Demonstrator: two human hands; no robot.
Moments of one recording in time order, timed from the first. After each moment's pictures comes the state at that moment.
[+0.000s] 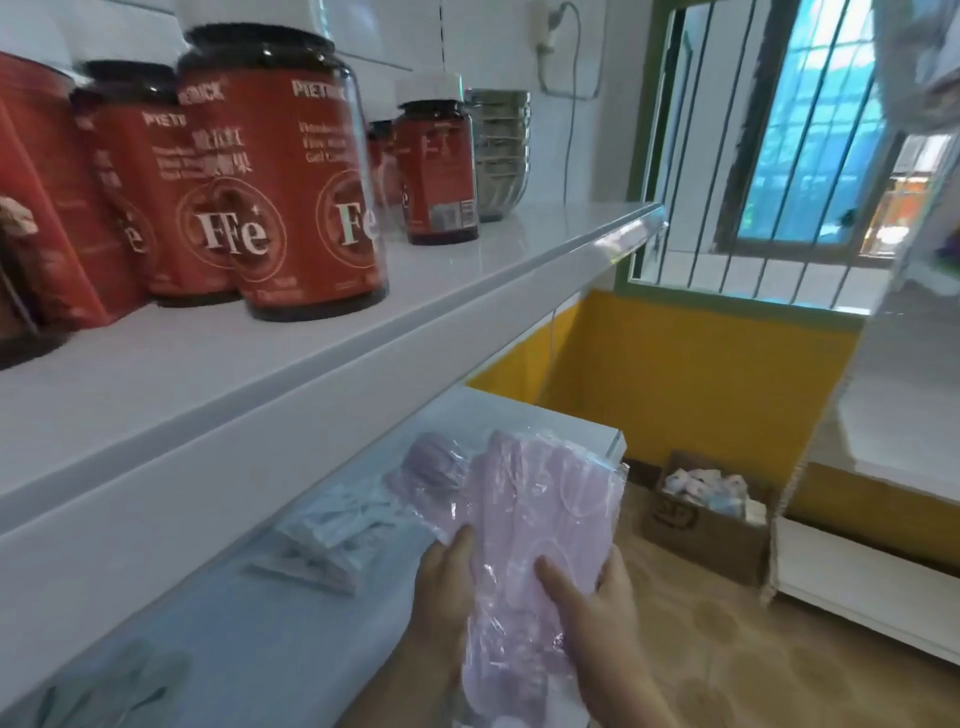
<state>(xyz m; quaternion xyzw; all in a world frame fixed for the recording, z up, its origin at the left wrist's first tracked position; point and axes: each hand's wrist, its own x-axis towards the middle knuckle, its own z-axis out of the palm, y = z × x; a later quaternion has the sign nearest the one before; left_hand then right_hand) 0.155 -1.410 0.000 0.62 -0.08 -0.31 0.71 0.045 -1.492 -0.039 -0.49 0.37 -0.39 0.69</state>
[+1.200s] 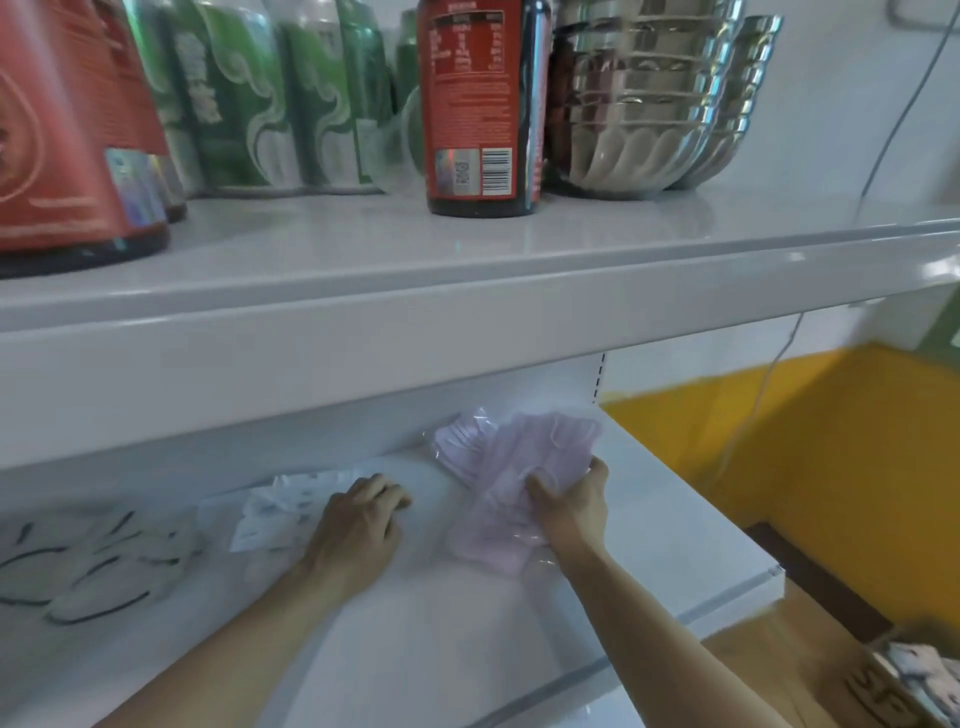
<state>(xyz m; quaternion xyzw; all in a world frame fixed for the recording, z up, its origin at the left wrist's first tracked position) 0.298 -1.392 -0.072 0.94 -0.25 0.15 0.16 0.245 -1.648 -0.043 -0.74 0.29 -0.19 0.58</state>
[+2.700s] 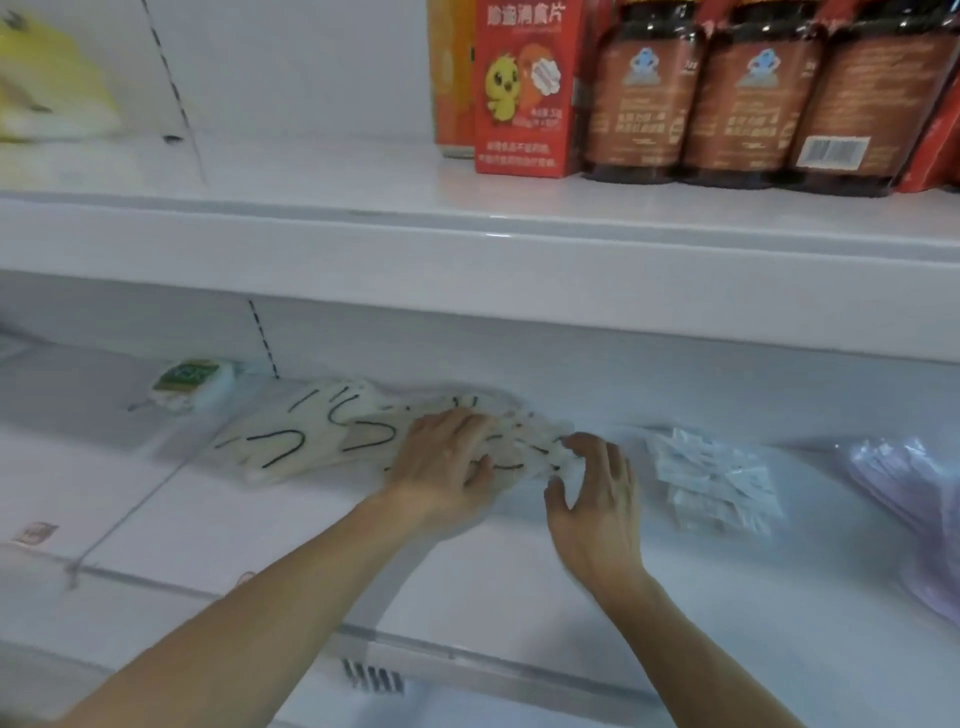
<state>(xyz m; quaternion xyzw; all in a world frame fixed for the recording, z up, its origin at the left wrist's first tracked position) 0.158 -1.022 -0.013 0.96 -0.09 0.22 0.12 0.168 -1.229 -0.035 -0.86 -0.18 -0.25 0.40</state>
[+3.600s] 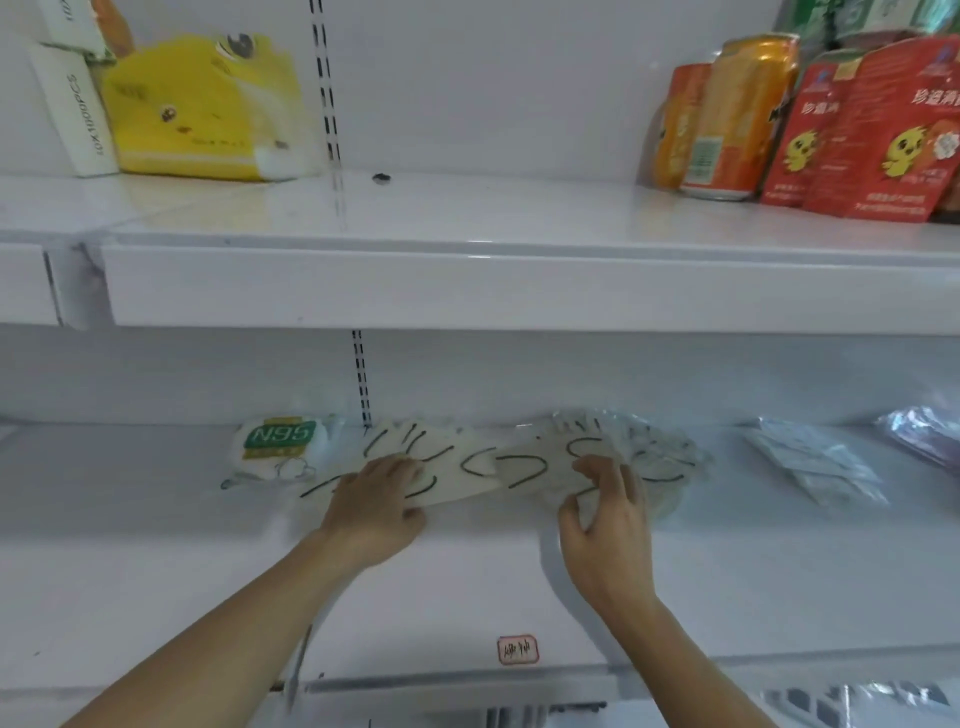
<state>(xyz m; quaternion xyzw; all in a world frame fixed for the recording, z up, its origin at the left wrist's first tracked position) 0.133 -0.708 -0.051 0.99 -0.05 0.02 0.12 0.092 -0.986 -0.029 -0.88 -0.05 -0.27 0.39</state>
